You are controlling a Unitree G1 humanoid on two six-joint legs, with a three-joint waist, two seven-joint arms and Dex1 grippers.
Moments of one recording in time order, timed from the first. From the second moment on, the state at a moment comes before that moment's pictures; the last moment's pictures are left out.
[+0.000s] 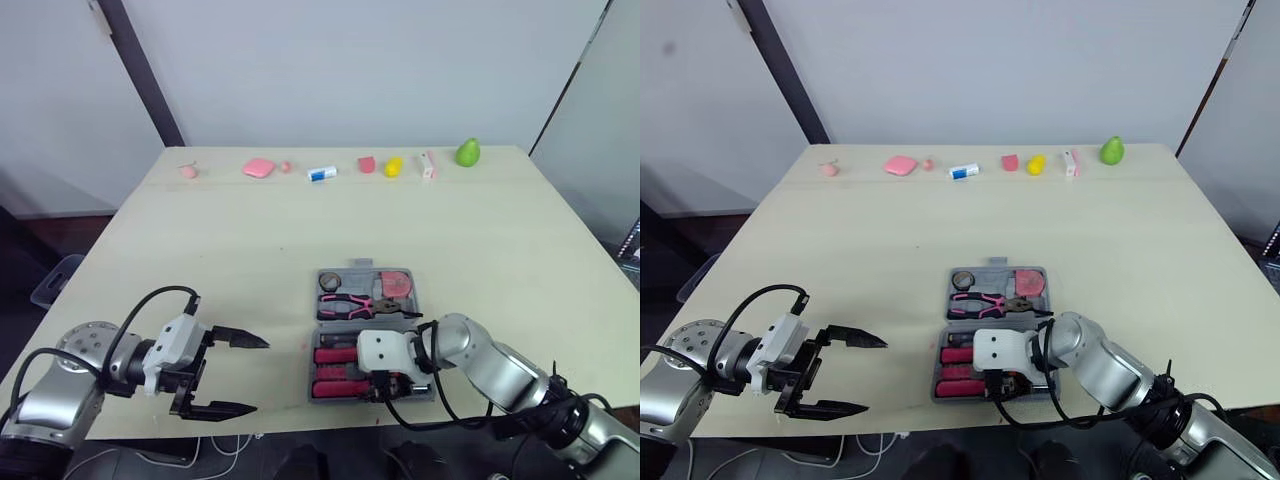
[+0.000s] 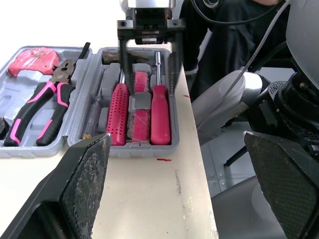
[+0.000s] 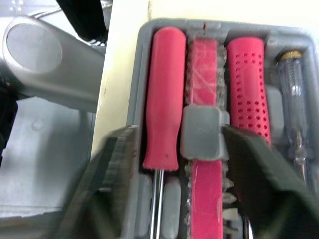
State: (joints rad) left arm 0.03 0.98 0.08 -0.03 -0.57 -0.09 -1.56; right arm -0.47 -0.54 0.69 -0.29 -0.02 0.60 1.04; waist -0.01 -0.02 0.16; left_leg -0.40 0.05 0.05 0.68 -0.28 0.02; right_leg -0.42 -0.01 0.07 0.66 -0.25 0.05
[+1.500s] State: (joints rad) left arm 0.04 0.84 0.23 0.08 -0.57 0.05 -1.32; right arm -0.03 -0.52 -0.01 -0.16 0.35 0.16 0.91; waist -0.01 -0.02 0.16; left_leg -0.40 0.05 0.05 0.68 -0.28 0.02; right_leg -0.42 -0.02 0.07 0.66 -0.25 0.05
